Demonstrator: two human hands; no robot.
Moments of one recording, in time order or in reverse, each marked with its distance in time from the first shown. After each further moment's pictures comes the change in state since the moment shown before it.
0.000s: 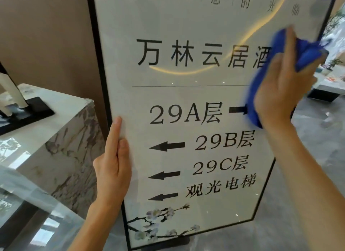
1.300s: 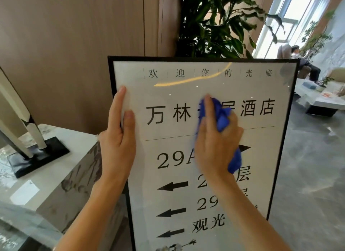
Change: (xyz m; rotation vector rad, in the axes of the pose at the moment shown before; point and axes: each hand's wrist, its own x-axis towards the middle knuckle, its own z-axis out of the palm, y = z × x) left_hand 0.133 0.073 -0.009 -0.210 -0.009 0.116; right_hand -0.059 -0.112 0.004 -0.019 -0.191 -0.033
